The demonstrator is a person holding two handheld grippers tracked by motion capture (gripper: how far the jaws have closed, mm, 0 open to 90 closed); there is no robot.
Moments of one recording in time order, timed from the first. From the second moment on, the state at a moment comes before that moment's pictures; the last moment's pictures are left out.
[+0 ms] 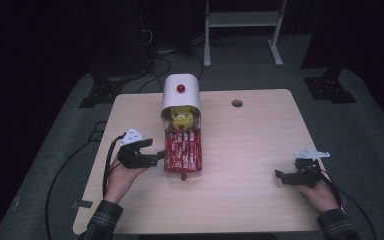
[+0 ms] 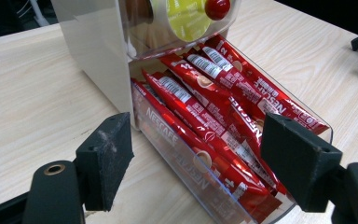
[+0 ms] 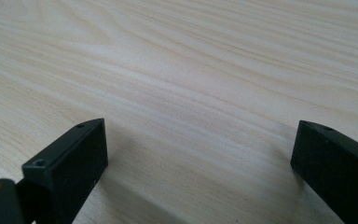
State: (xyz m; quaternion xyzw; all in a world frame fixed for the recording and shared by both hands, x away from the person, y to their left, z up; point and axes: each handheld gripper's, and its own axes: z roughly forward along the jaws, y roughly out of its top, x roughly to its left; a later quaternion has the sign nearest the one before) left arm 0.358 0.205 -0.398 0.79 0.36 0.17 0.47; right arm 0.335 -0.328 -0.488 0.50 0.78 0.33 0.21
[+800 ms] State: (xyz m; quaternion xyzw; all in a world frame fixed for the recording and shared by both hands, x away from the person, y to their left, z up) left arm 0.369 0.183 -0.398 0.79 0.35 0.16 0.47; right arm 0.335 -0.328 -0.488 0.50 0.78 0.33 0.21
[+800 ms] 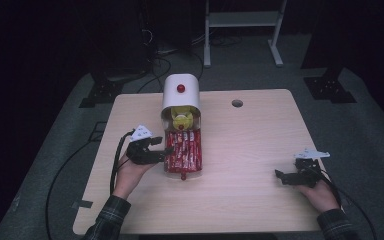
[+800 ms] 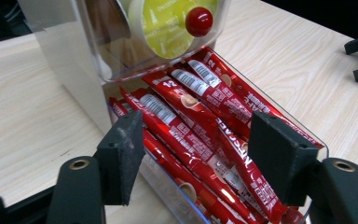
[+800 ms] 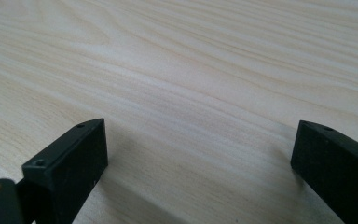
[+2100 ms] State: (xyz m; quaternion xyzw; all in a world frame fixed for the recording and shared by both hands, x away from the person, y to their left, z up) left arm 0.384 0.145 -0.421 0.83 0.34 0.14 0.42; right arm 0.335 -0.328 -0.488 0.50 0.78 0.33 0.21
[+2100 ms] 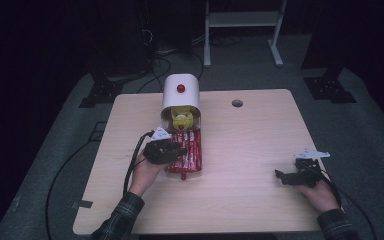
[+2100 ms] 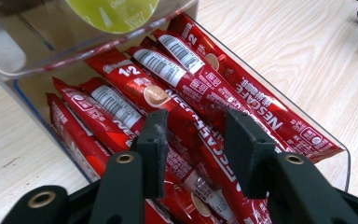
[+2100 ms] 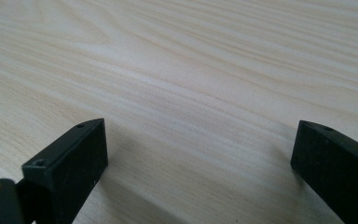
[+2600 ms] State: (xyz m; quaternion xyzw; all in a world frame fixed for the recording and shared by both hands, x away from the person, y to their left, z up) left arm 0.384 0.147 -0.422 0.83 0.35 0.14 0.41; right arm 0.335 -0.328 -0.488 0.50 0.78 0.33 0.21
